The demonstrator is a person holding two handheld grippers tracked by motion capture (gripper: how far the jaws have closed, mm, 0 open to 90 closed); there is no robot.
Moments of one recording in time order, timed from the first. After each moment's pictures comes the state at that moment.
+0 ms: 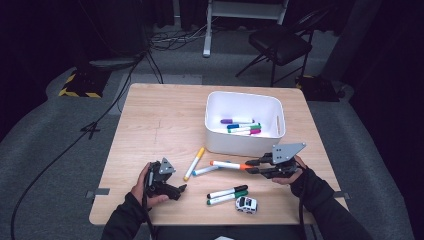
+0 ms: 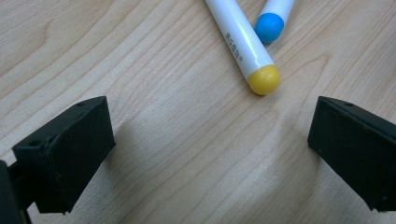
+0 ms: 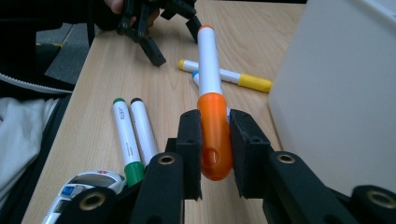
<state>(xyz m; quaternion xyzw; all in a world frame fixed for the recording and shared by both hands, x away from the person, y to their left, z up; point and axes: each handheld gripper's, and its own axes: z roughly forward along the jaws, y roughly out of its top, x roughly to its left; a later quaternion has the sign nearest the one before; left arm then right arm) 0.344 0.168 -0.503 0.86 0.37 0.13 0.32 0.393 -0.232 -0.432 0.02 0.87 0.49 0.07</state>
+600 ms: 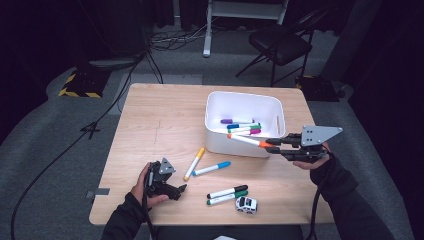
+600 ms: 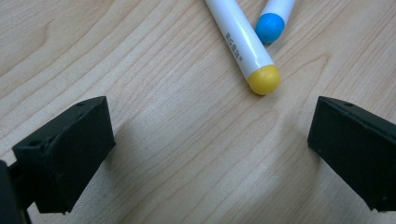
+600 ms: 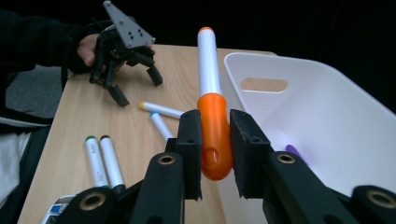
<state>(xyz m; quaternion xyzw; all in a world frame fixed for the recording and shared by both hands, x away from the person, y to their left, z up) 0.344 0.168 -0.503 0.86 0.37 0.13 0.32 0.398 -0.275 -0.359 0.04 0.84 0.53 0.14</state>
